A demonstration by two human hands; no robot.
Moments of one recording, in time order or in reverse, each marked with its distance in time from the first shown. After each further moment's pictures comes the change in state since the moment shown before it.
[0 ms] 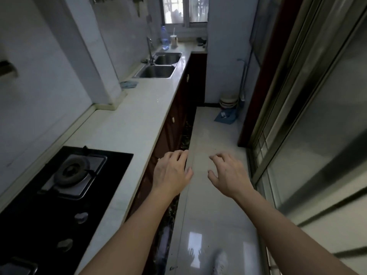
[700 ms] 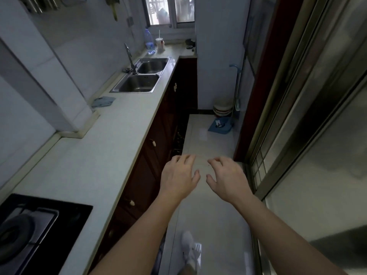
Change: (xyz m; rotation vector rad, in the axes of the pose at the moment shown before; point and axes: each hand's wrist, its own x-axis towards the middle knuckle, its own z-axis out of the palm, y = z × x) left_hand 0.266 0.070 0.091 0.005 -0.042 0.075; right_hand 0.211 0.175 0.020 0.029 0.012 -0.007
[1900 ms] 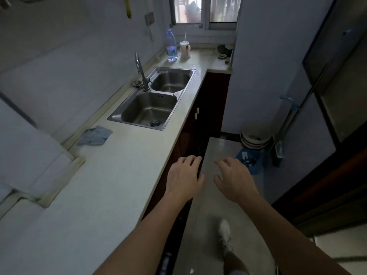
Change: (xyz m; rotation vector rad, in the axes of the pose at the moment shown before) left_hand 0.476 -0.217 0.121 -0.042 -0.026 -0.150; right_hand 0.538 0.105 0.137 0.018 -0.077 -0.127
